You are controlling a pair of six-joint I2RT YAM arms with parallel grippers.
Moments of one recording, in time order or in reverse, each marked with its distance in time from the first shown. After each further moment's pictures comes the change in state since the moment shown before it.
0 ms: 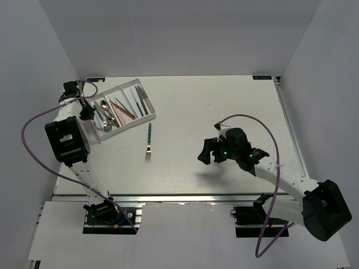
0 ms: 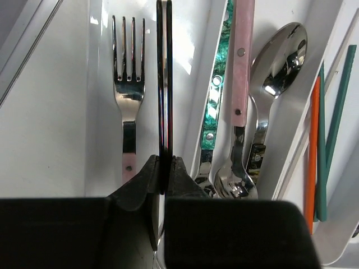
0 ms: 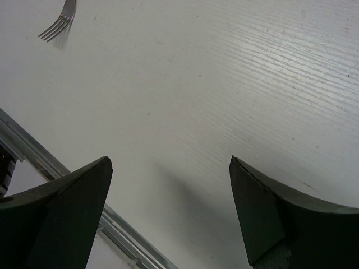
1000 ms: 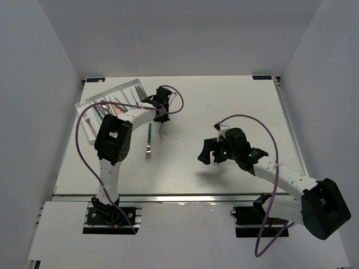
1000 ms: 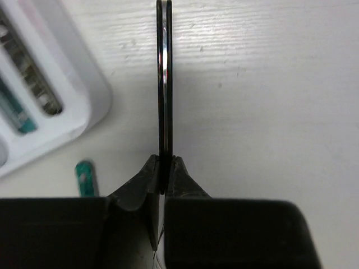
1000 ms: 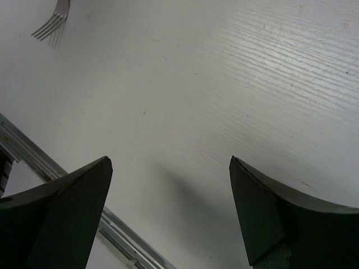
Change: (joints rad) left arm -0.798 0.103 0.002 0.120 -0.198 0.029; right arm 0.000 0.015 0.000 0.000 0.007 0.000
